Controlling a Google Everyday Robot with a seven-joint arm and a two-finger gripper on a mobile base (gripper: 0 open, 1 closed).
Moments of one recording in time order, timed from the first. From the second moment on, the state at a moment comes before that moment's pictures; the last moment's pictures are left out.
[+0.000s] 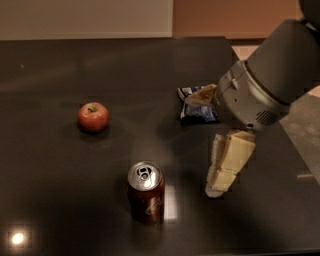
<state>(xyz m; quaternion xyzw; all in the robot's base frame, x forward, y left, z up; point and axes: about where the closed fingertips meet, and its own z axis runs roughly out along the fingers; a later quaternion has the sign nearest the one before) 0.385 -0.073 0.935 -0.72 0.65 0.14 0.21</state>
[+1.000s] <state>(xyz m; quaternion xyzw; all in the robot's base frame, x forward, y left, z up) 0.346 -0.007 0.902 -0.73 0.58 0.26 0.24</state>
